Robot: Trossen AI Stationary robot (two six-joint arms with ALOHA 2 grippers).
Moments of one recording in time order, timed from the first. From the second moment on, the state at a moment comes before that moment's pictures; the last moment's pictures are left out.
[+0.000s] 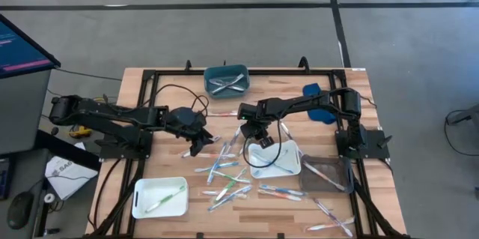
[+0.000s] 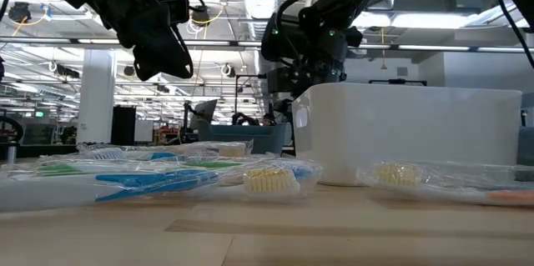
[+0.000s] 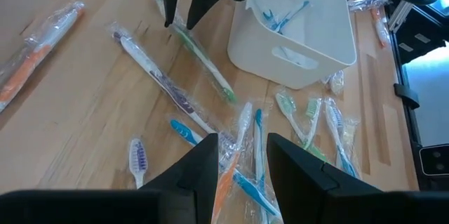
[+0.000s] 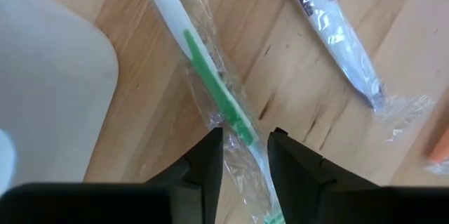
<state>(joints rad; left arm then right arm) 0.01 1.12 0.60 -0.16 0.08 -0.43 -0.13 2.02 1.35 -0.64 -0.10 -0.62</state>
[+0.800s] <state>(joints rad) 0.01 1.12 0.60 -0.15 0.07 -0.43 -0.13 2.02 1.35 -0.65 -0.02 -0.42</state>
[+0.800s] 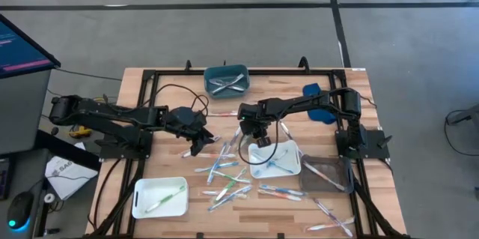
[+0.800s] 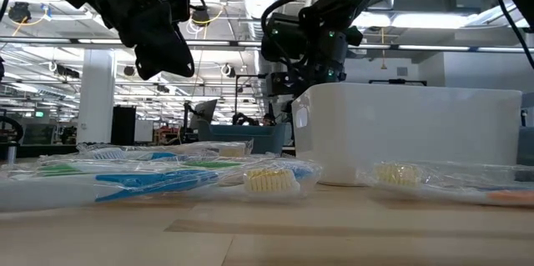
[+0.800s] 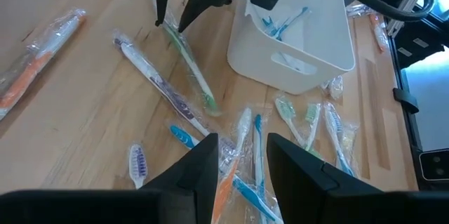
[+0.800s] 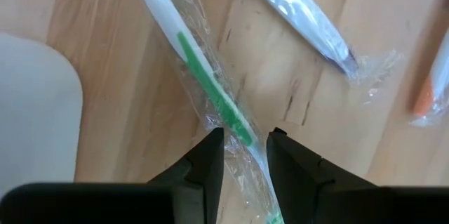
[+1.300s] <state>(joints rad) 0.01 1.12 0.60 -0.13 0.06 -0.43 -0.13 2.09 1.36 -0.66 -0.02 -0.36</state>
